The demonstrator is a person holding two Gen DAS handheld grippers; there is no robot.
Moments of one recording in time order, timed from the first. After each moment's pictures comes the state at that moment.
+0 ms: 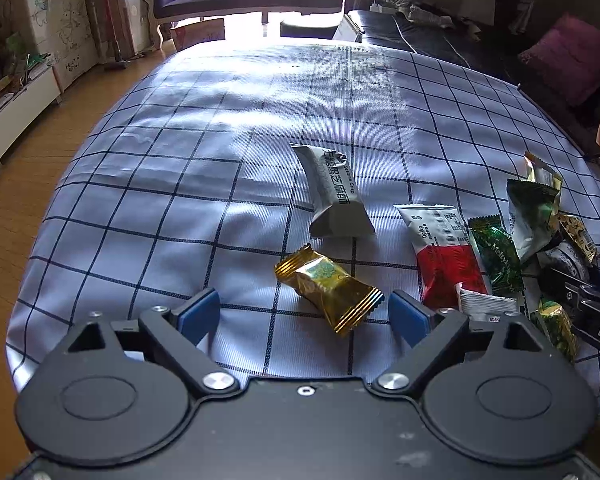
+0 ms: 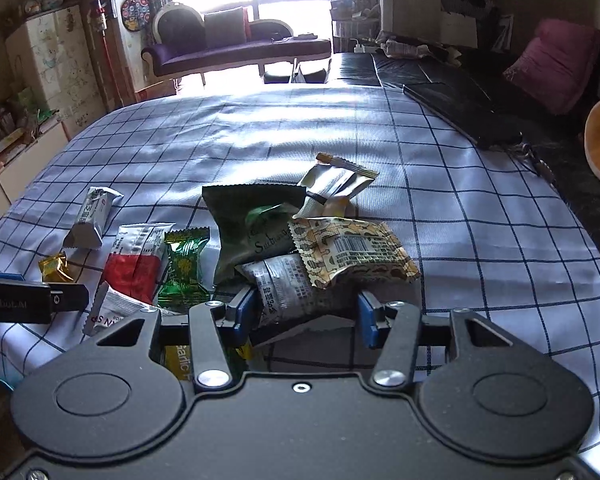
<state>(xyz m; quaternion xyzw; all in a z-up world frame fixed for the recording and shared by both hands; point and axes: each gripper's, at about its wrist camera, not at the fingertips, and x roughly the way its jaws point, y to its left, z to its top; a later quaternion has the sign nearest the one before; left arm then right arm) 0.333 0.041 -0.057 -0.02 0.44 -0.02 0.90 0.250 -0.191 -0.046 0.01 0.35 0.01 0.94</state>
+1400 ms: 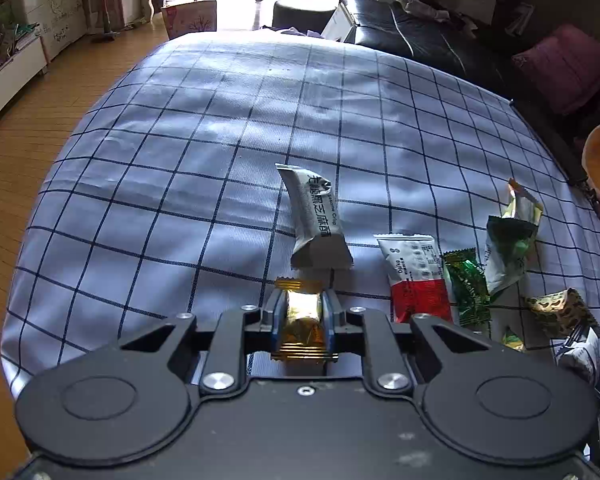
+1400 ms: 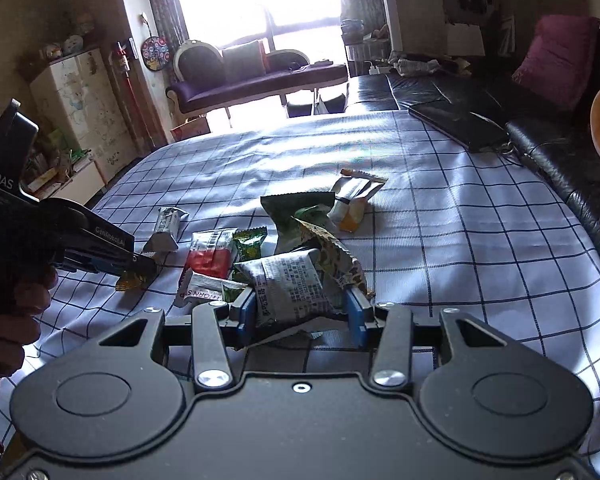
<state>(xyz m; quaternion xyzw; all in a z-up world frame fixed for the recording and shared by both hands) 0.356 0.046 -0.031 -0.06 0.47 -0.04 0.88 0.188 -0.196 -0.018 0.07 0.31 0.05 0.95</state>
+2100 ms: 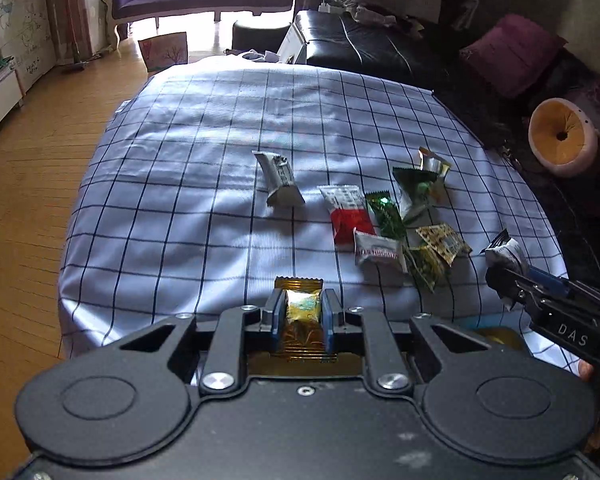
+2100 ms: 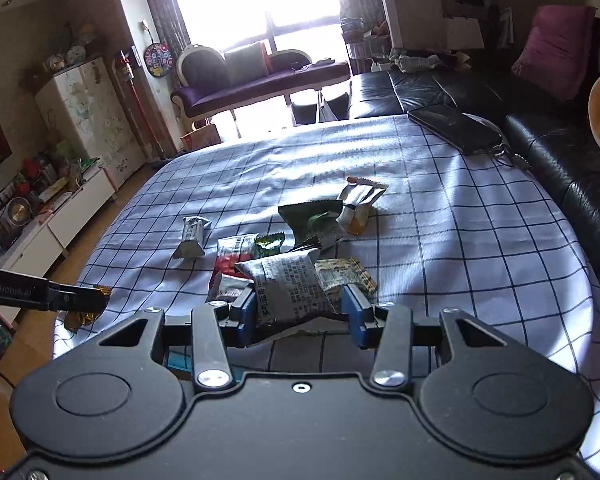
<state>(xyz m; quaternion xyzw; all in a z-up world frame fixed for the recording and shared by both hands) 0.231 0.057 0.035 -0.03 0.46 -0.10 0.88 0.164 -0.198 0.007 0.09 0.32 0.05 0.94</state>
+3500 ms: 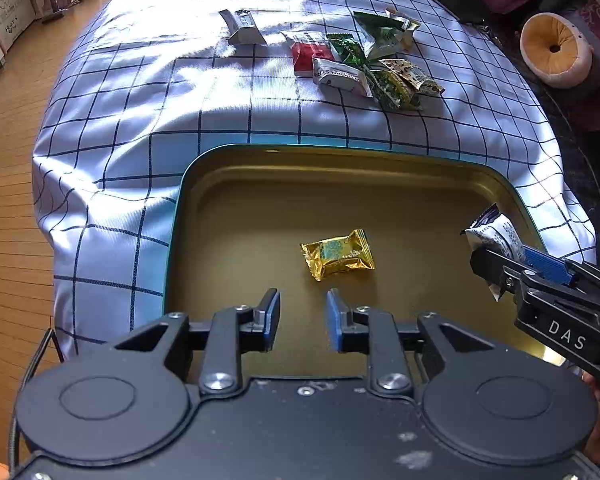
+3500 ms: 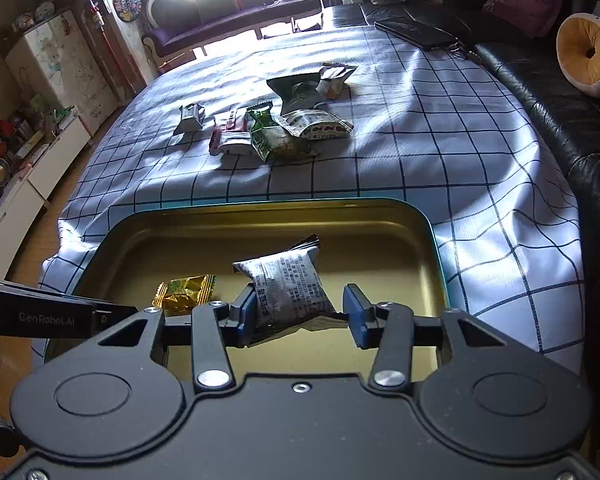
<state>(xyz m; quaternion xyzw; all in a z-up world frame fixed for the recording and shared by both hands) 0.161 0.031 -0.015 0.00 0.56 -0.12 0.82 0.079 -0.179 -0.024 0.10 0.42 0.01 0.90</state>
